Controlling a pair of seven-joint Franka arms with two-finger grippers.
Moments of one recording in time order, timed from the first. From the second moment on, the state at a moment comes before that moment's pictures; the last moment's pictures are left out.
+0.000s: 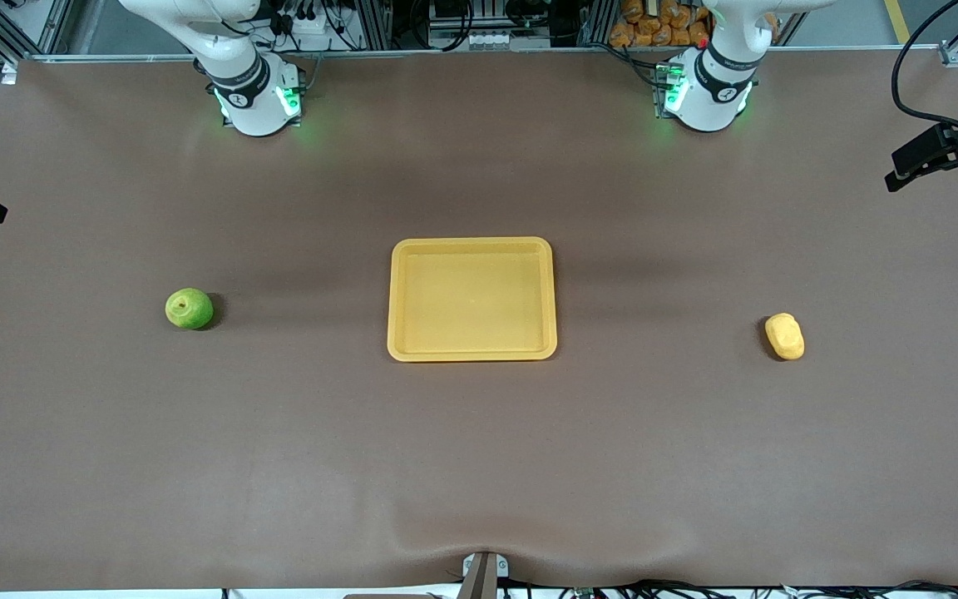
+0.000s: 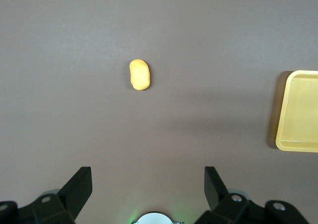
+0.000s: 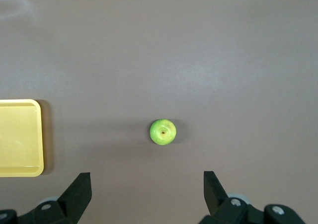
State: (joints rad) left arm 0.02 -0.09 -0.02 -1.60 0.03 1.52 -0.04; right arm -0.08 -0.02 -0.08 -1.51 0.06 1.56 -0.15
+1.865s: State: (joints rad) left arm 0.08 -0.01 -0.02 -1.91 0.03 1.88 -0.04; right arm -0.07 0.04 -0.08 -1.51 0.04 1.57 -0.15
